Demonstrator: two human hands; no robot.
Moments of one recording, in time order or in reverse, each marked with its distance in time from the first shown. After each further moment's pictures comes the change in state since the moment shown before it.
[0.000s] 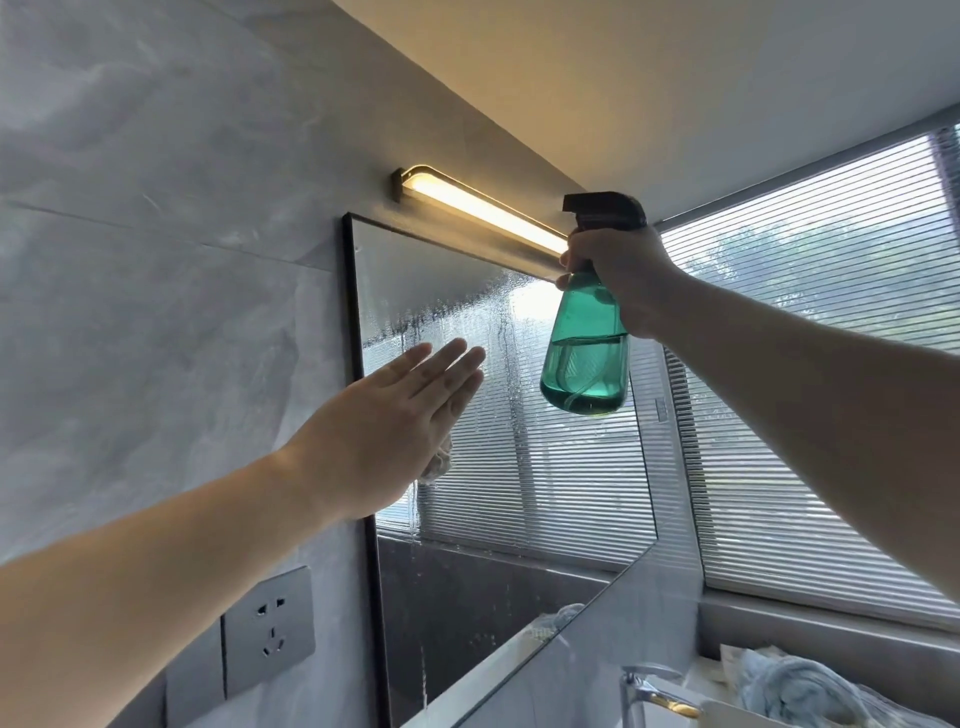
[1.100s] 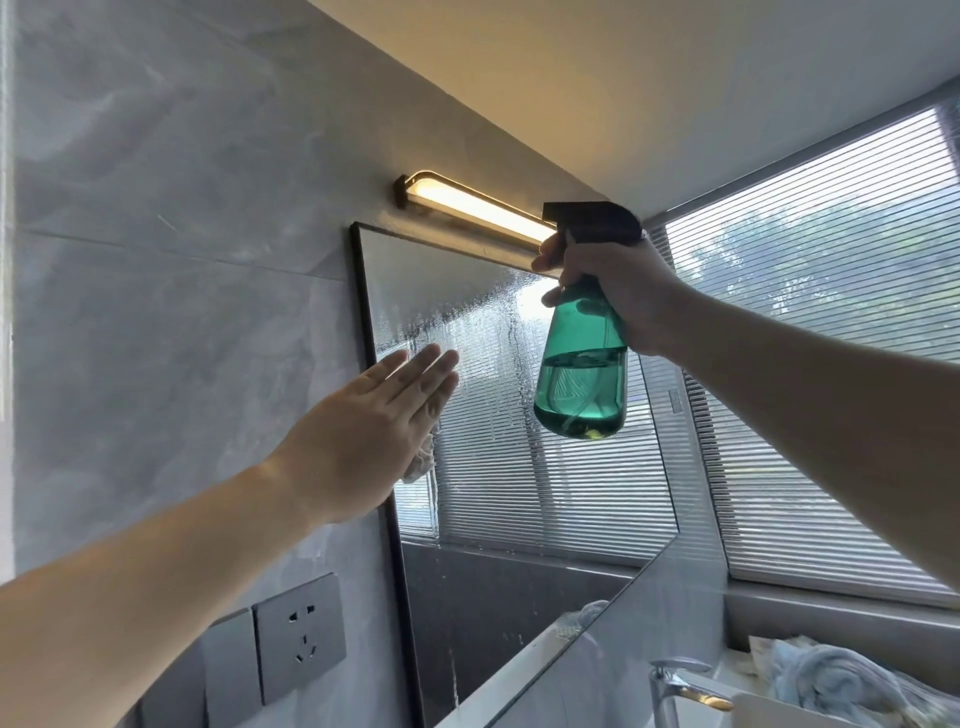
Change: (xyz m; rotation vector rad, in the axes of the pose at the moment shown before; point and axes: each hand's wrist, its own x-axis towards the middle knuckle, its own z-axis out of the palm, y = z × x) left_hand -0.017 -0.026 0.044 0.020 0.235 0.038; right_hand -0.028 0.004 0.007 0.150 -0.229 -0.093
